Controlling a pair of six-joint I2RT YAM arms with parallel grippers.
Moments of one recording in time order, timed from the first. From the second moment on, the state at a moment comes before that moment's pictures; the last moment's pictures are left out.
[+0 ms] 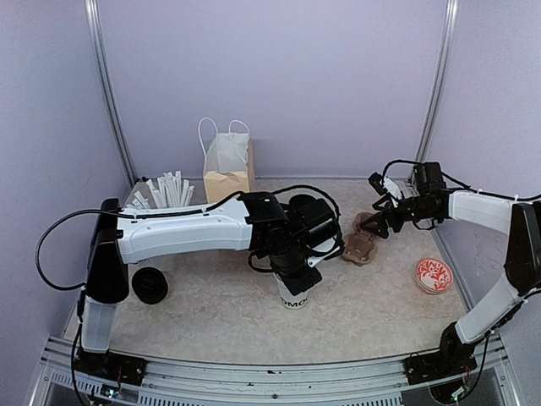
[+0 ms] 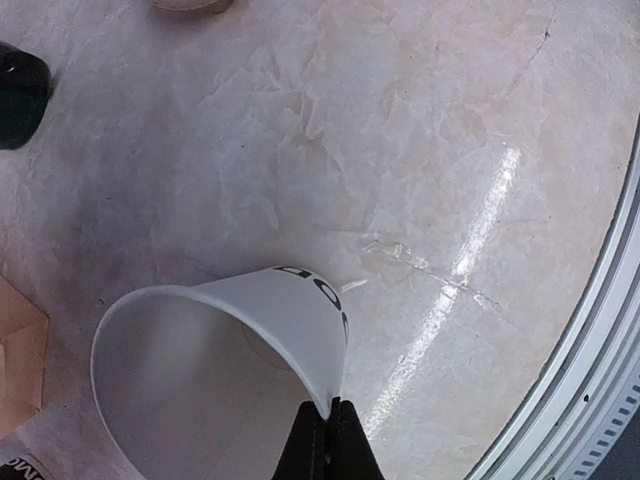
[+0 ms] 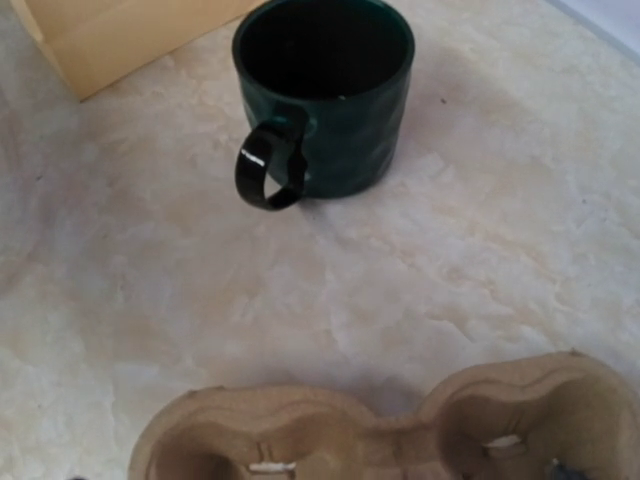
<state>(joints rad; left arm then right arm) -1.21 2.12 1.97 -1.02 -0.10 -0.06 0.12 1.52 1.00 -0.27 -0.64 -0.56</state>
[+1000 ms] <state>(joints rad) -0.80 1.59 1.31 -1.16 -0.46 -0.70 0.12 1.53 1.02 -0.30 -0.68 -0.58</state>
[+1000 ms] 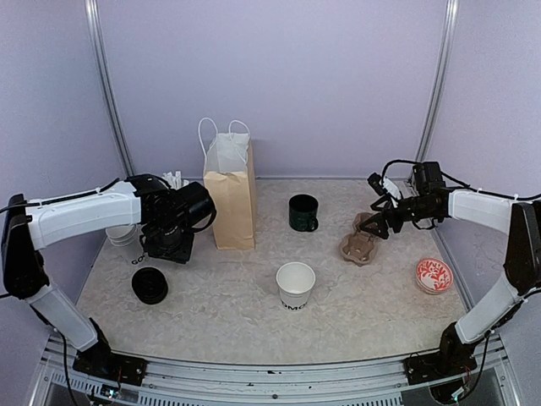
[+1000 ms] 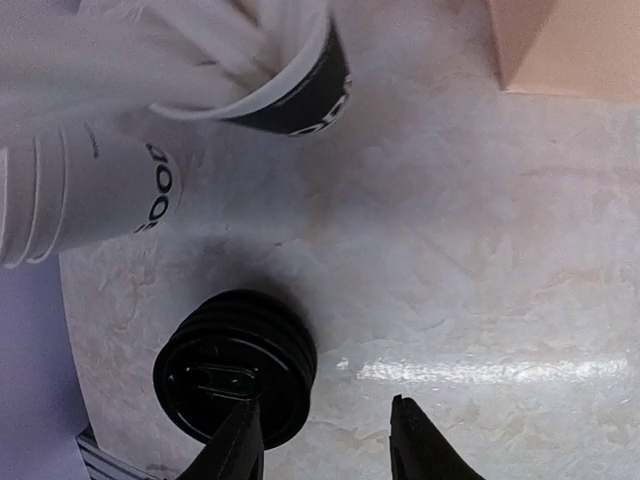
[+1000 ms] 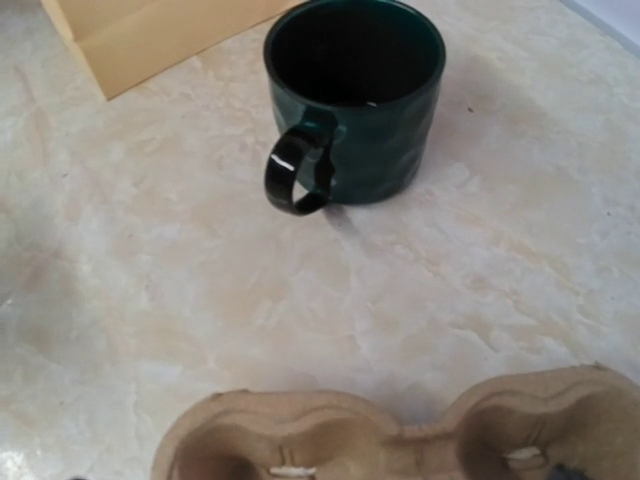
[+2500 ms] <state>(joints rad) -0.41 1.33 0.85 -1.00 -0.31 -0.76 0.16 1.55 1.03 -0.35 -0.70 -0.61</state>
